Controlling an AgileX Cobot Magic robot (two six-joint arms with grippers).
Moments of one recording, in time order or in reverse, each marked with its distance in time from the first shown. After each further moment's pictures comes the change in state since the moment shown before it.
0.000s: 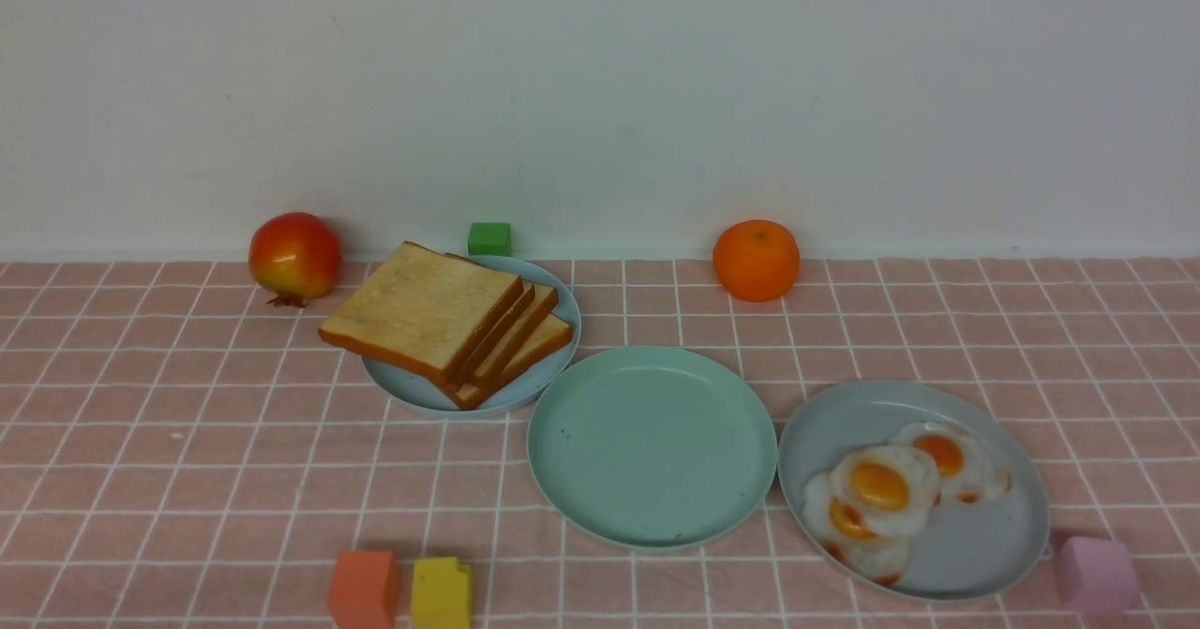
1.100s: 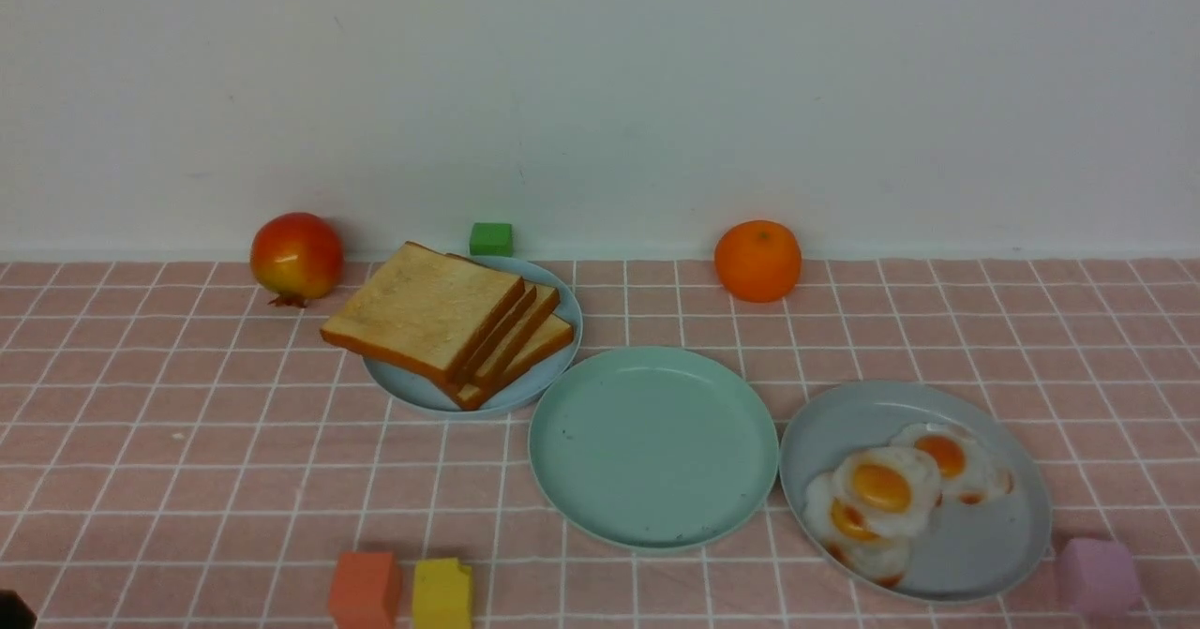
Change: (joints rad) right arm 0.000 0.000 0.010 -0.012 -0.452 0.082; left arm 0.000 0.000 0.013 -0.001 -0.280 -0.001
